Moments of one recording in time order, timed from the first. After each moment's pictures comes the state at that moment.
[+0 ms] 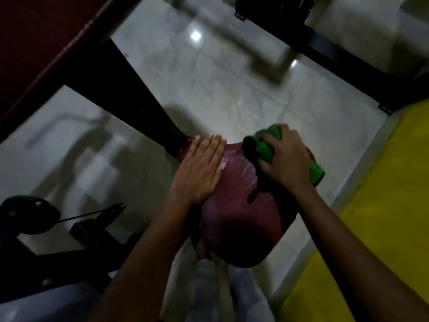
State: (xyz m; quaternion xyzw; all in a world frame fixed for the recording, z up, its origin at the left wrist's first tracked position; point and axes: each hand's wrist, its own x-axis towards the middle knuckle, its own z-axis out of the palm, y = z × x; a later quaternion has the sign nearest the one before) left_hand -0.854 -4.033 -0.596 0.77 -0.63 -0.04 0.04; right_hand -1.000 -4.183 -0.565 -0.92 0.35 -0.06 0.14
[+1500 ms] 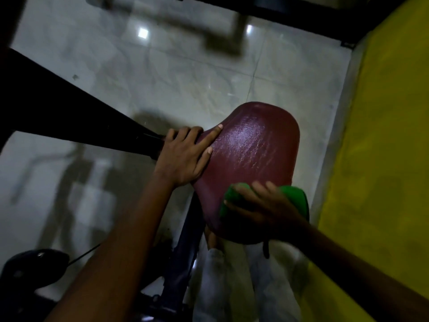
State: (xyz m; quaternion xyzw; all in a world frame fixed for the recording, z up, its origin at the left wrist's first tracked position) left_hand -0.823 -4.055 -0.590 0.66 -0.75 -0.01 0.01; right_hand -1.075 -4.054 -0.587 -0.98 0.15 -0.11 0.04
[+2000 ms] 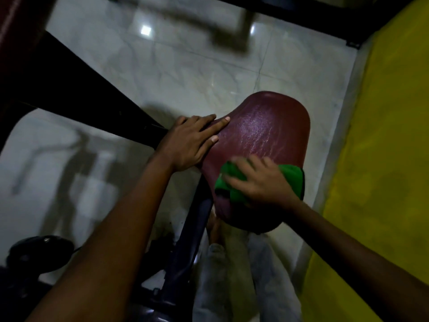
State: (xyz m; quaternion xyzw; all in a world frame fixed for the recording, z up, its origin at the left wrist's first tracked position) left_hand -0.798 -4.053 -0.588 0.62 -0.78 -0.11 0.05; right_hand -1.032 -4.060 -0.579 -0.98 0.18 -0.06 0.03
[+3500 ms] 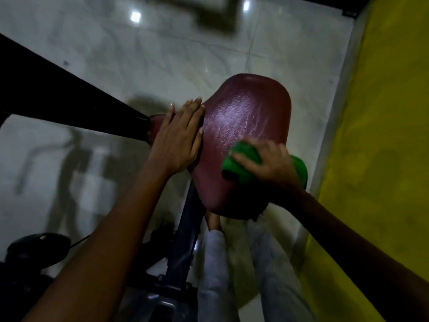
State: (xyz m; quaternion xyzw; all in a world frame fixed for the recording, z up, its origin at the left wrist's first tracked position) left_hand -0.845 -4.046 -0.580 0.68 -0.72 -0.13 0.06; right_hand -1.084 -4.070 -0.590 -0.95 0.28 -0.15 0.06
